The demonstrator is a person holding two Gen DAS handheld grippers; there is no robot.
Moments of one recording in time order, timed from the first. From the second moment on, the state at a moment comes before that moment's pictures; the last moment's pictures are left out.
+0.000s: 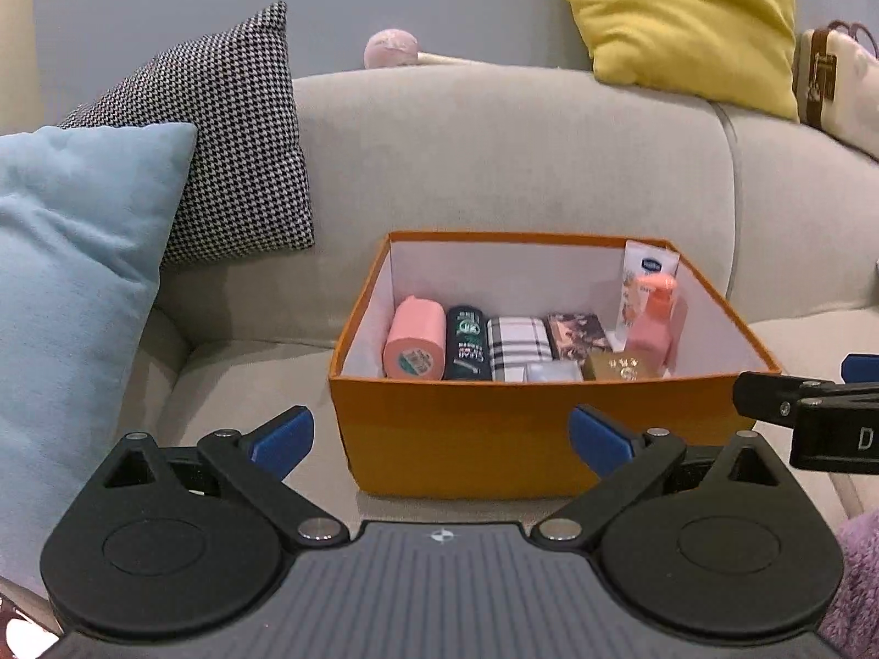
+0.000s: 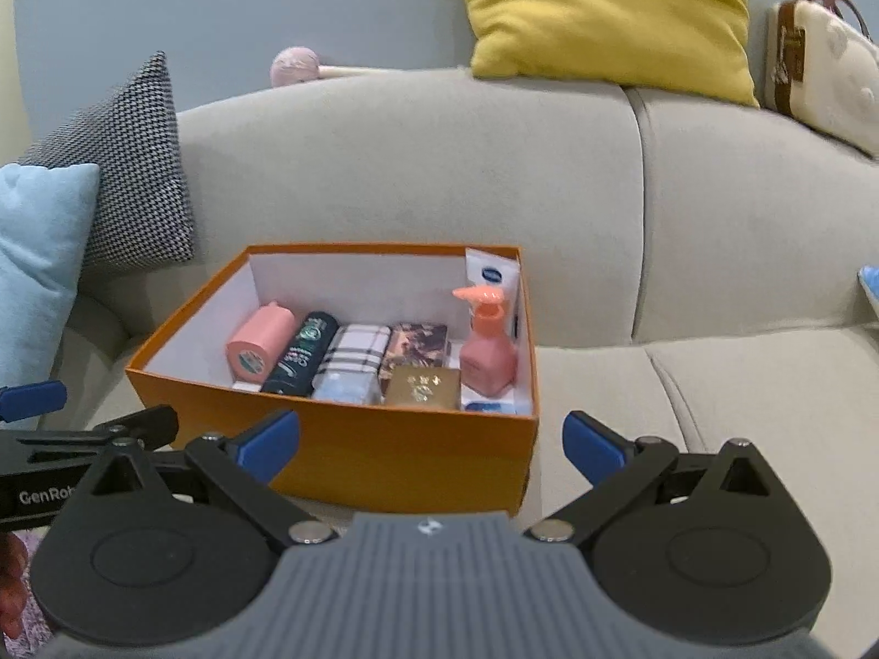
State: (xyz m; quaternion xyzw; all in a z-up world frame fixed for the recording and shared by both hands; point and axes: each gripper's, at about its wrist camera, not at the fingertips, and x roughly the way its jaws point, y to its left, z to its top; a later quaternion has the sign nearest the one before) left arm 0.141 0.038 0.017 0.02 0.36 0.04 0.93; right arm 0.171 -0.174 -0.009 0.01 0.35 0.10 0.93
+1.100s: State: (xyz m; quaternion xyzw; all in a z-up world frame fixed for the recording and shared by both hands) left arm 0.133 0.044 0.020 0.02 0.36 0.05 0.93; right arm 0.166 -0.171 -0.008 0.00 0.37 0.10 0.92
